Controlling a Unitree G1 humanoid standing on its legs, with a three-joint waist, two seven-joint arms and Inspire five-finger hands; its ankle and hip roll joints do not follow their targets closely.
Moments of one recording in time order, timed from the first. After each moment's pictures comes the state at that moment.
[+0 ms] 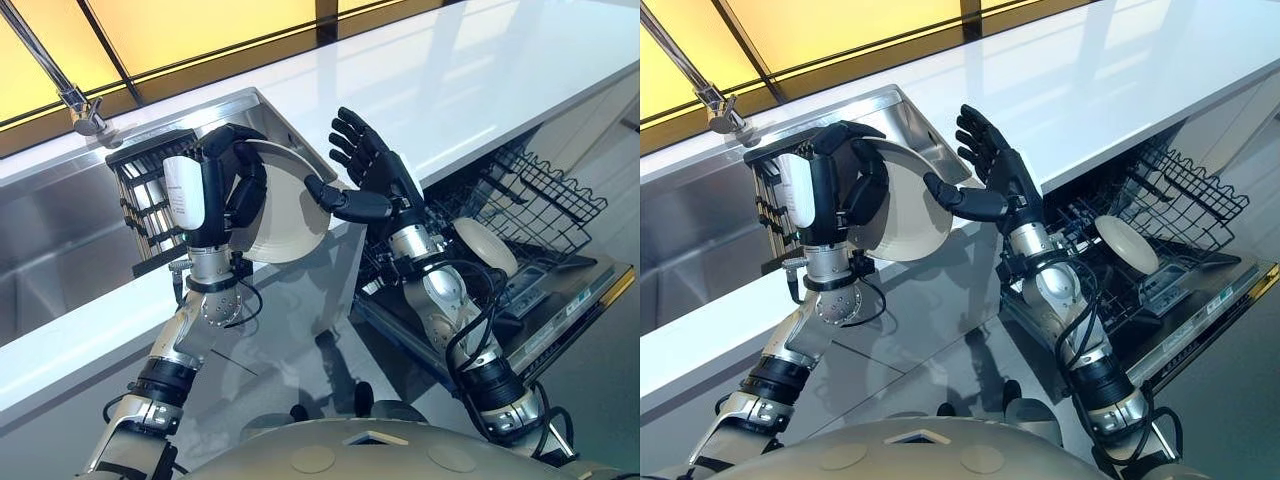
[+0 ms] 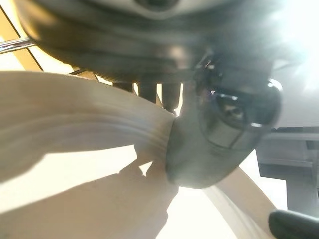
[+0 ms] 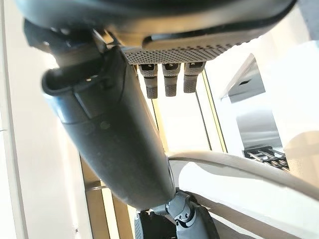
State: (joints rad) left arm -0.12 0.36 -0.20 0.14 0.64 -0.46 0.86; right arm -0.14 -0.27 0.34 -0.16 0.47 -0.07 -0.06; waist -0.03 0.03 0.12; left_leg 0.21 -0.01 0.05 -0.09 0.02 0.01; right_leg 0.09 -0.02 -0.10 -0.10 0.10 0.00
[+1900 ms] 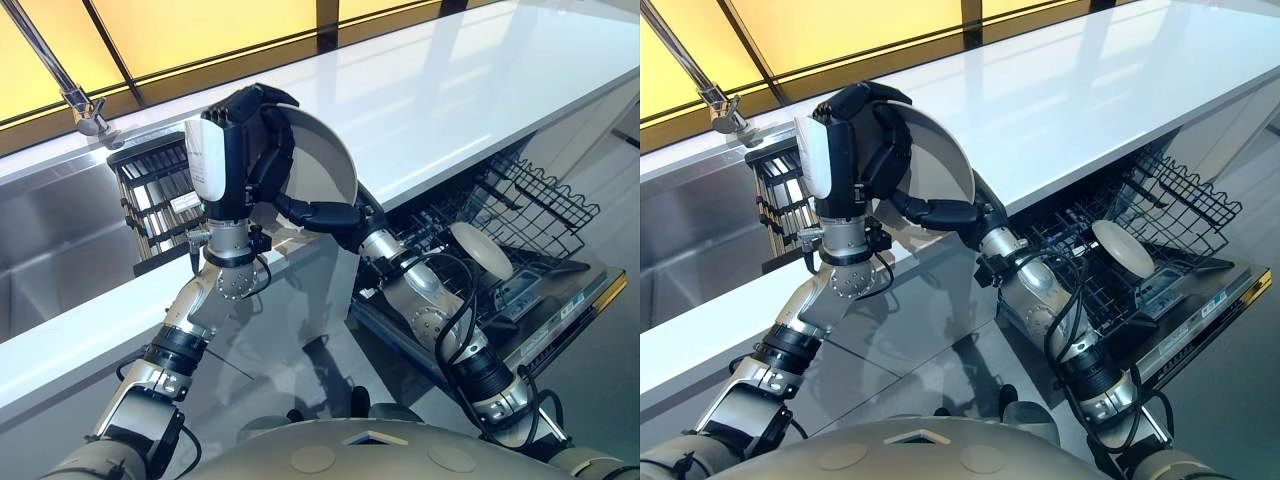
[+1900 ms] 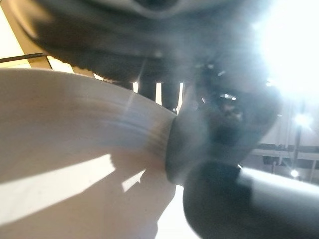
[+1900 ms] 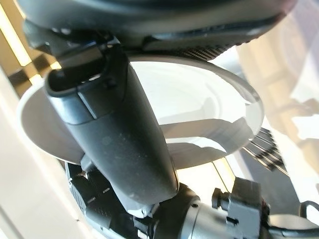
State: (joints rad) left arm -0.30 0.37 -0.29 0.13 0.61 -0.43 0.87; right arm -0.24 -0.25 0.44 -0.14 0.77 0.10 -0.02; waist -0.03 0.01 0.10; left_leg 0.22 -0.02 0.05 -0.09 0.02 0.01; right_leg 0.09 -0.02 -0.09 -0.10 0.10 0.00
